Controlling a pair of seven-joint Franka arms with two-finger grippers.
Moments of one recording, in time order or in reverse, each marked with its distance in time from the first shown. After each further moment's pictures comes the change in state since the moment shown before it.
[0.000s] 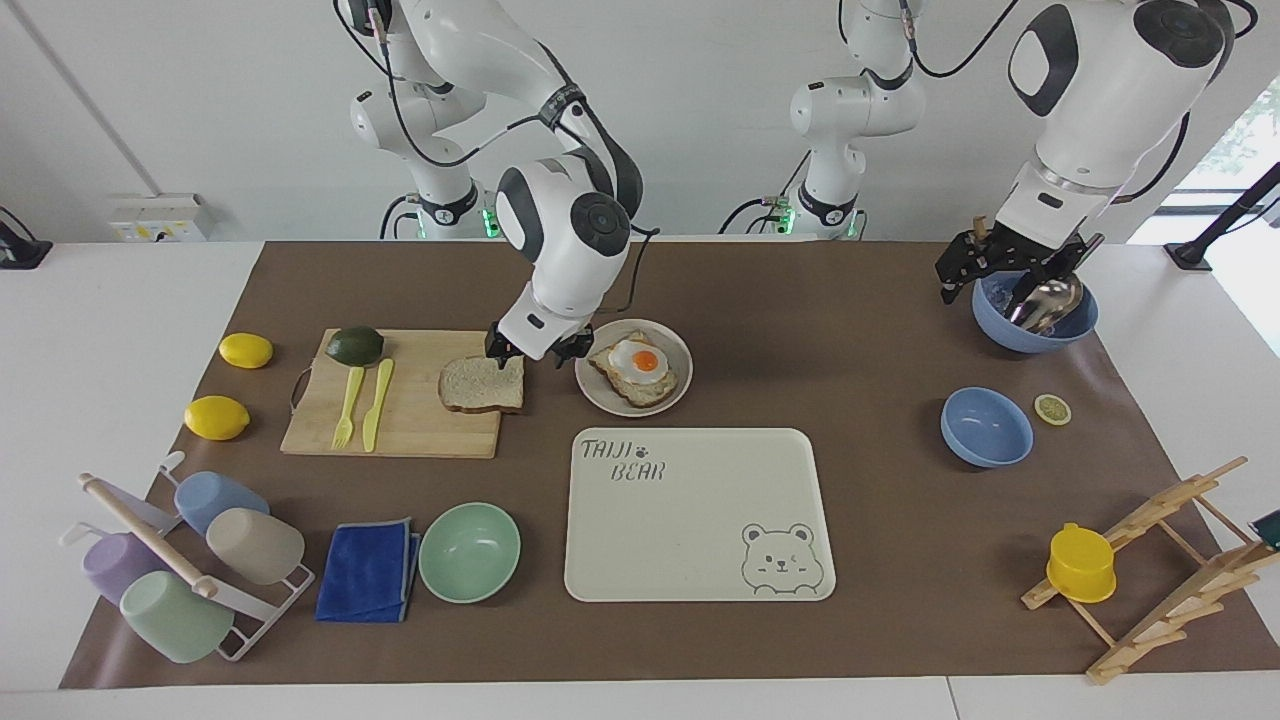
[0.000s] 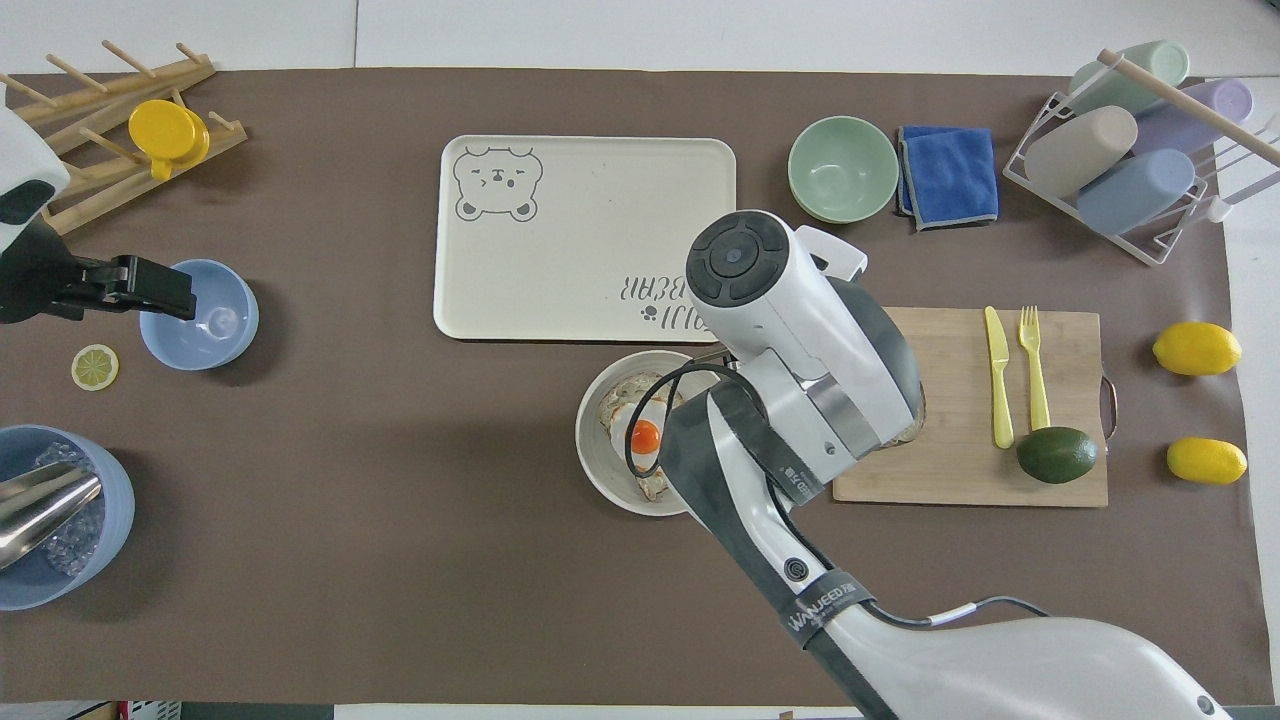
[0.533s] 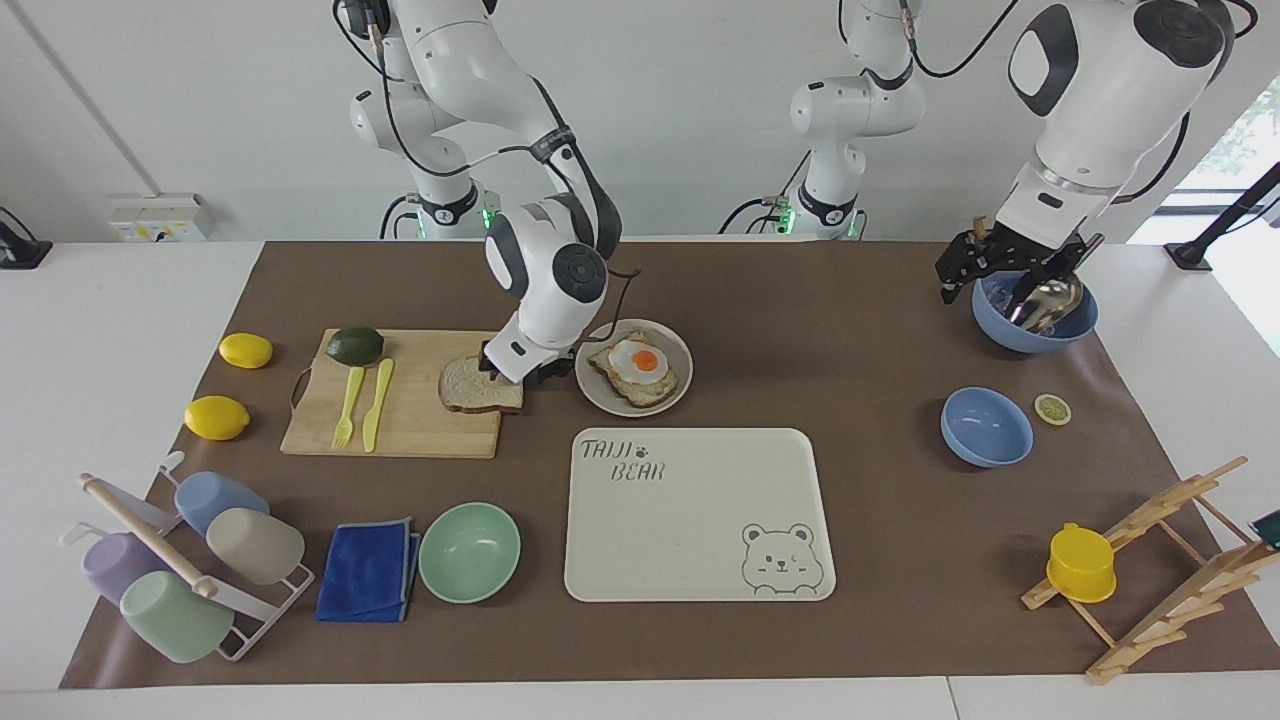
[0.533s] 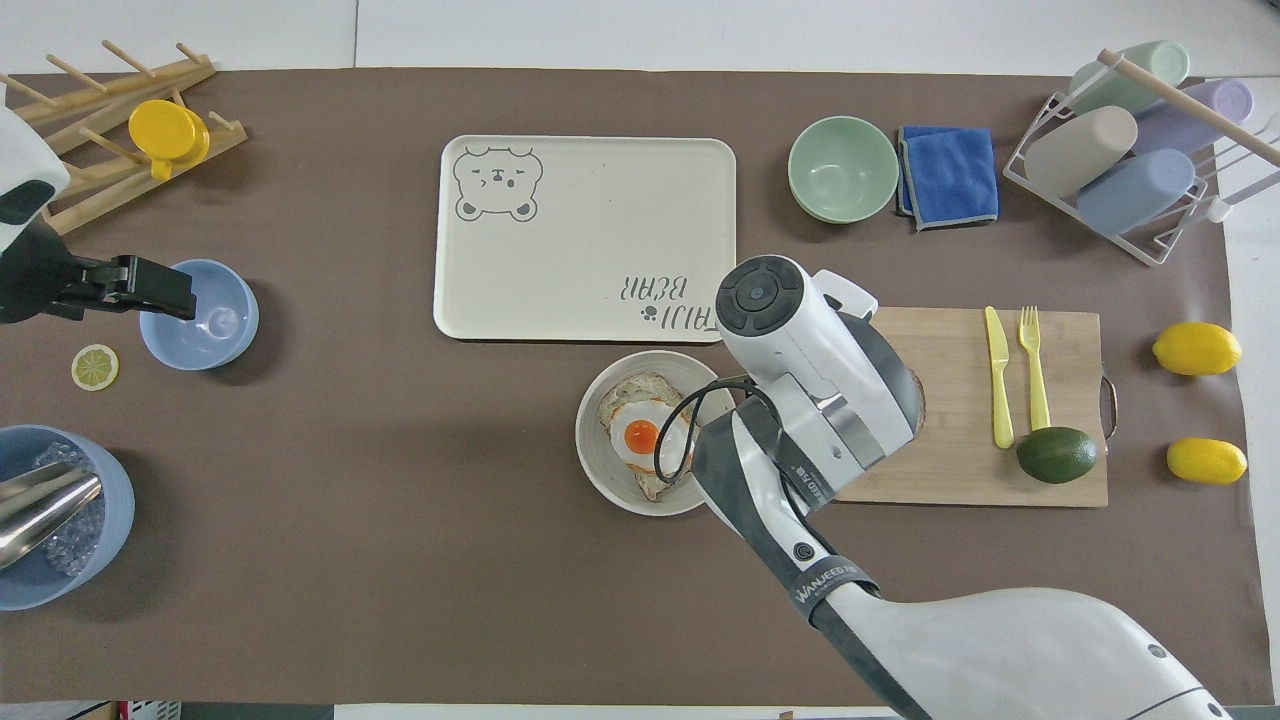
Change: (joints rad) left arm 0.000 0.000 0.000 0.000 0.000 0.000 0.000; right arm -0.036 0.014 -0.001 -0.171 0.001 0.134 0.055
